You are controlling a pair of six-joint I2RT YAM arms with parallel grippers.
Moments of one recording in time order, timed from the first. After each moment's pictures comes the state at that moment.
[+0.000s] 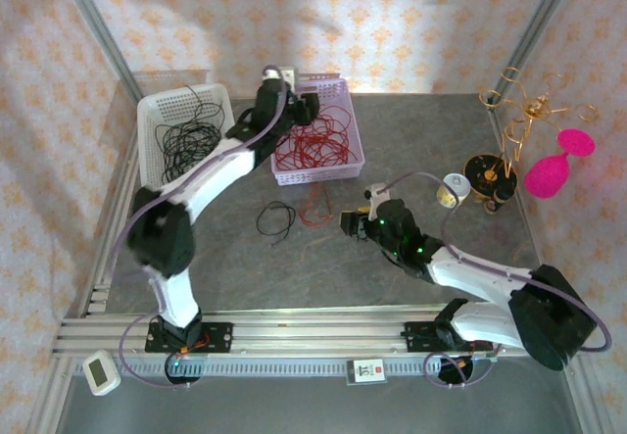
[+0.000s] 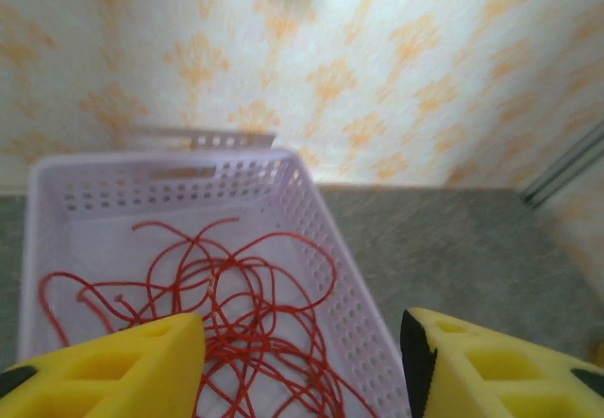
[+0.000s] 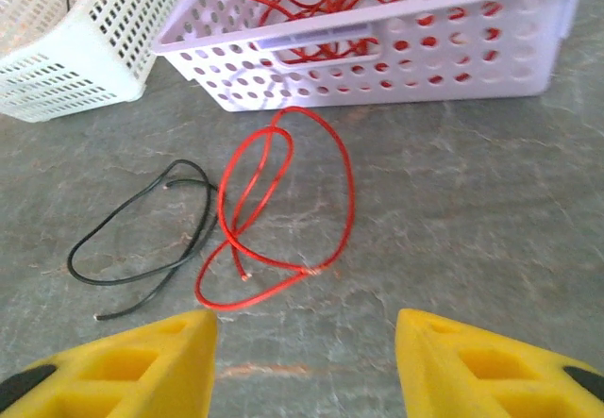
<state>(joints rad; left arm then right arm) -0.44 1.72 1.48 -0.08 -0.13 -0.39 0.69 1.20 0.47 0.22 0.01 0.46</state>
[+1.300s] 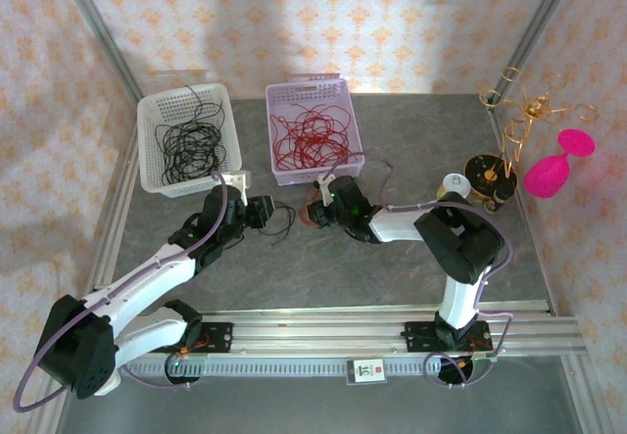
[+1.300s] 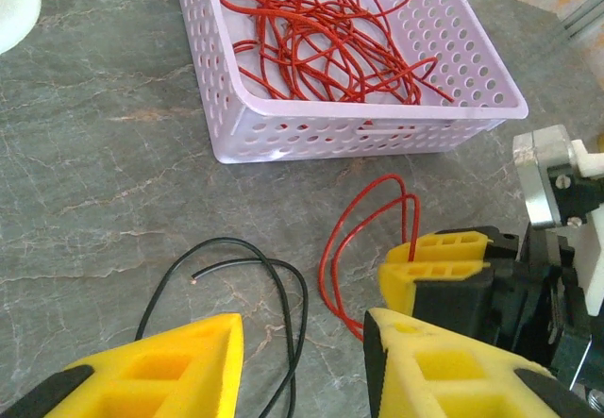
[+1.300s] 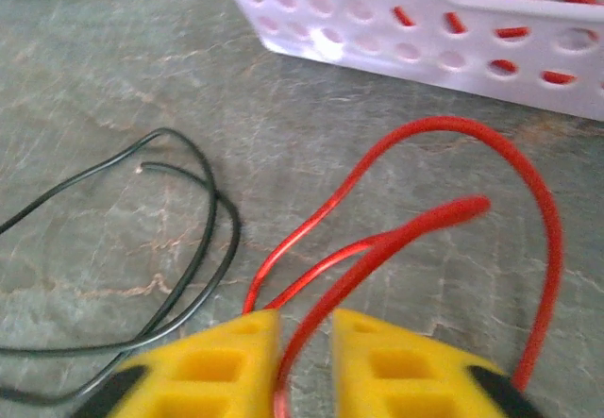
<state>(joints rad) -0.46 1.05 0.55 -0.06 -0.05 -0.55 0.72 1.81 0.84 0.31 -0.12 0.30</state>
